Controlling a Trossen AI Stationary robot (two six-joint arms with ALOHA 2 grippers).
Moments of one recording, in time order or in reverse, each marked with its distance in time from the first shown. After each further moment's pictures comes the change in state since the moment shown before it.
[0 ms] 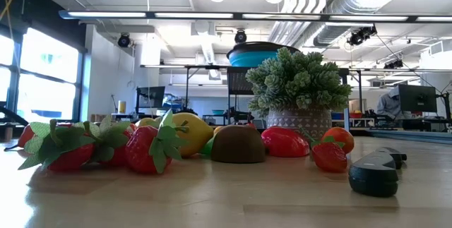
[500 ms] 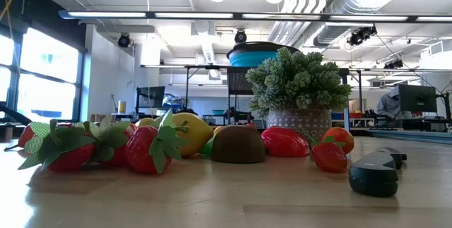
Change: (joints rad) left arm -0.247 0.036 0.000 -0.104 -0.317 -0.223; right arm 0.000 0.000 0.000 0.000 0.094 0.018
